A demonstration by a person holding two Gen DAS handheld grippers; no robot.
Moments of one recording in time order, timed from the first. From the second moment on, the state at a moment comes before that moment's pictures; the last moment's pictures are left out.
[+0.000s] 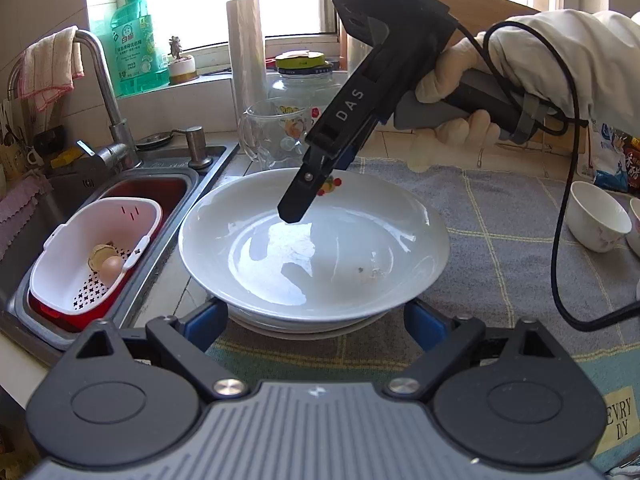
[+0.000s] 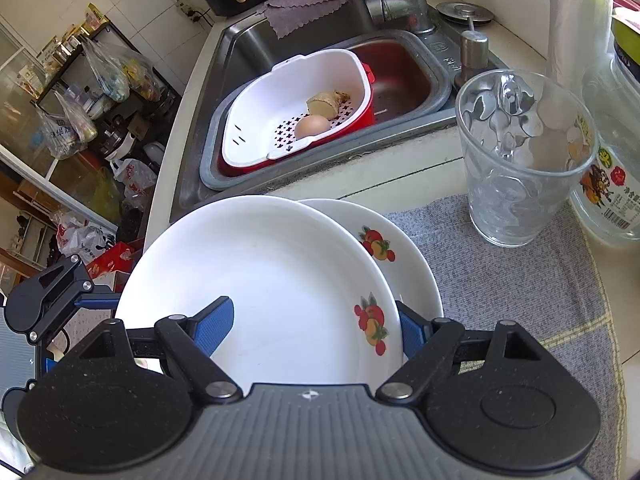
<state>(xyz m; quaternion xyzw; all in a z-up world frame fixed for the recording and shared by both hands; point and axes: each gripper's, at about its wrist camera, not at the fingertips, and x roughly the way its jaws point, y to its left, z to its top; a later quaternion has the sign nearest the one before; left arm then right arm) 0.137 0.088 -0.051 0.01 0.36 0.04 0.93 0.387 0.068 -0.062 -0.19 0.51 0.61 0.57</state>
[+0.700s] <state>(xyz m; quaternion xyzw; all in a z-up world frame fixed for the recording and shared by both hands) 0.139 0.094 -0.054 -0.01 0.37 0.03 0.93 0.382 0.074 -0.074 -0.20 0.52 0.60 0.58</state>
